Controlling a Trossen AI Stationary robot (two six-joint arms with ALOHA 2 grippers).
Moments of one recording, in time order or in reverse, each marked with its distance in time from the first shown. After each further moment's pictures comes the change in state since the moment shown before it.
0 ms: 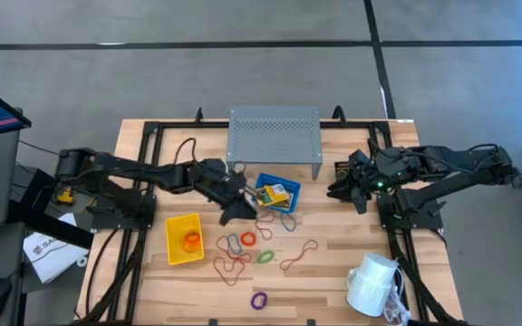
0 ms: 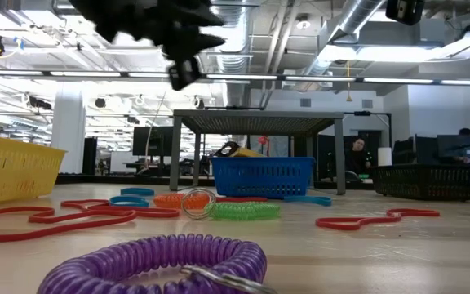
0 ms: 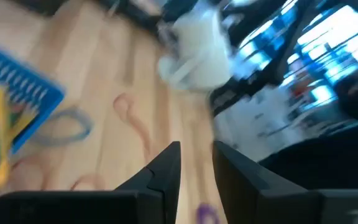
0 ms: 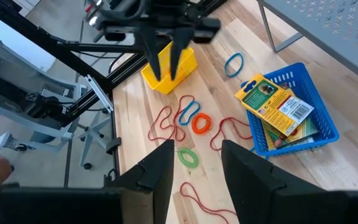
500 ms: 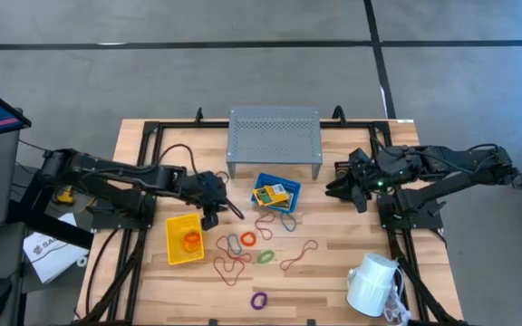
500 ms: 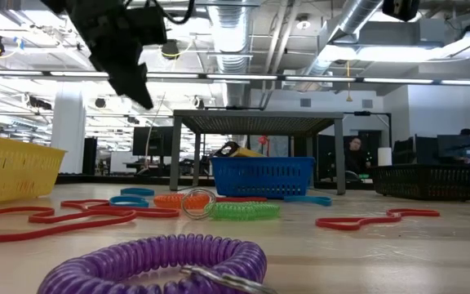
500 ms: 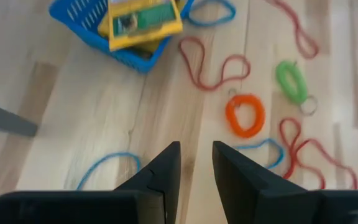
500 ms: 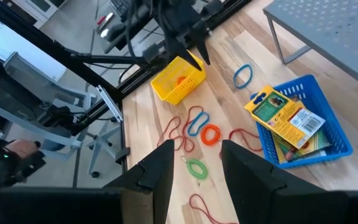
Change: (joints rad) left arm -0.094 -0.166 -0.001 -0.671 -0.484 0.302; right arm 0.000 0.000 0.000 0.055 0.000 0.005
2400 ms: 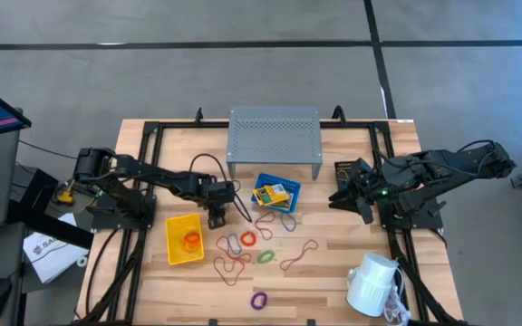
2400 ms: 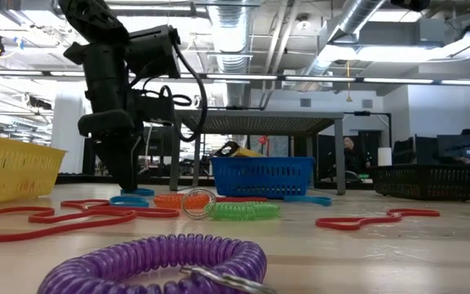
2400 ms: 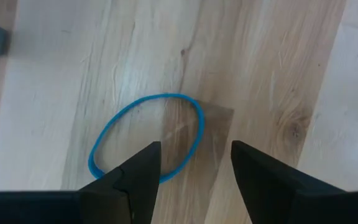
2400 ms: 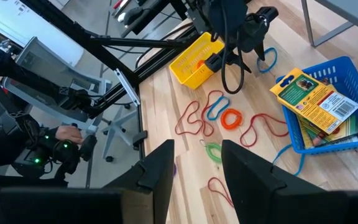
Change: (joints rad) left arm 0.083 0.346 -0.053 0.045 -0.045 0.065; right arm 0.132 0.000 0.000 -0.001 0.035 0.054
